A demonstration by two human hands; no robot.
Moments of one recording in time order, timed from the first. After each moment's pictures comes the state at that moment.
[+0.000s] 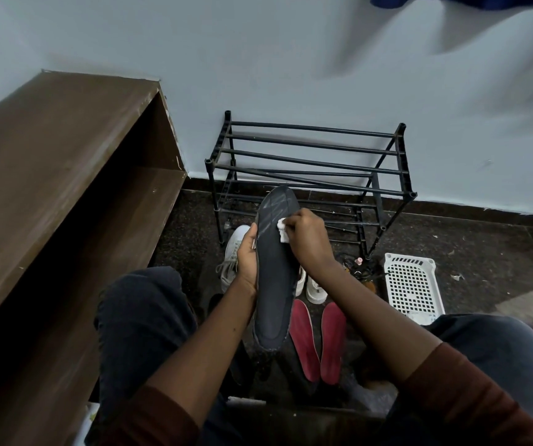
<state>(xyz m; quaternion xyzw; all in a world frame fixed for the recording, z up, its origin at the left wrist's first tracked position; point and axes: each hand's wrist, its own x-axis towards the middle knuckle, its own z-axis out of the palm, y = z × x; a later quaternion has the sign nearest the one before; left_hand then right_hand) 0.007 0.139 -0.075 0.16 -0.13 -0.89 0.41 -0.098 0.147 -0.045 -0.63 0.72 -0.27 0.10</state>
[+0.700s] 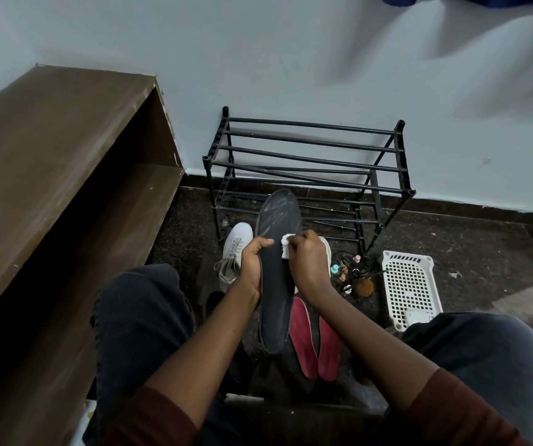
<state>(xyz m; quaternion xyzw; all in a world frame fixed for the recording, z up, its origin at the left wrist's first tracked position) 0.005 0.150 -0.075 0.38 -0.17 -0.83 0.36 -0.088 0.182 -0.067 -0.57 0.75 -0.29 0.13</state>
